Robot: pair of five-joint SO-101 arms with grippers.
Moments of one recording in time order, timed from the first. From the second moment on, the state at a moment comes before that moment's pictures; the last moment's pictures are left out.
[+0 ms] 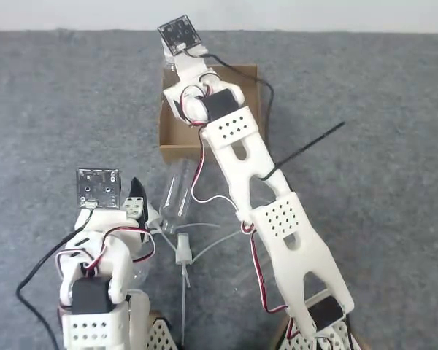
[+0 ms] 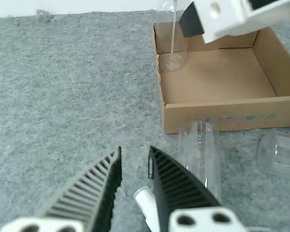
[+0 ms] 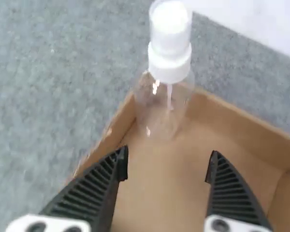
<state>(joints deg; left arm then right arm) -8.4 -93.9 81.5 59.2 1.6 -33.3 67.7 -89.0 73.6 1.0</state>
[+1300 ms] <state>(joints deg) -8.4 -93.9 81.5 59.2 1.6 -33.7 45.7 -71.6 100.4 6.5</state>
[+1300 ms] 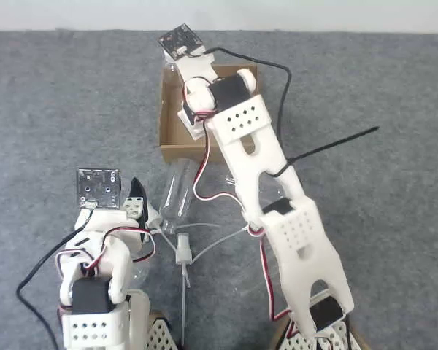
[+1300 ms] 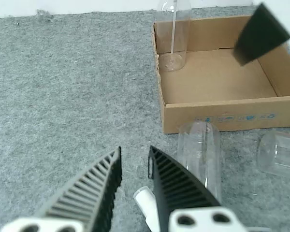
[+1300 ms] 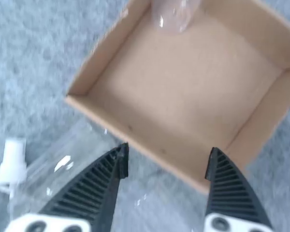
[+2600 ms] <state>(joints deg) -8.4 -93.9 81.5 59.2 1.6 -34.5 -17.4 6.1 100.4 -0.2</state>
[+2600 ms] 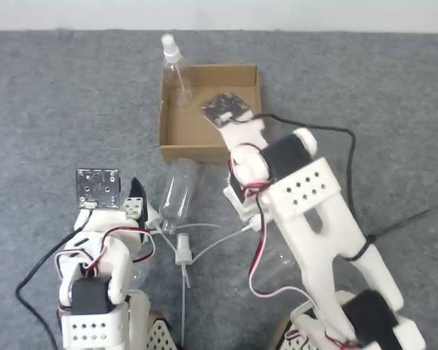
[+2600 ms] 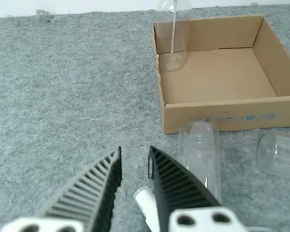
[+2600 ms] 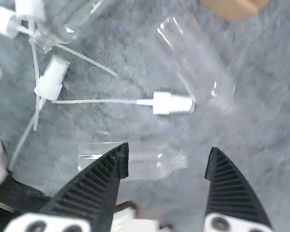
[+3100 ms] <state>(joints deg) -8.4 -93.9 81.5 59.2 1.6 -34.7 -19.5 23.5 100.4 -26.9</state>
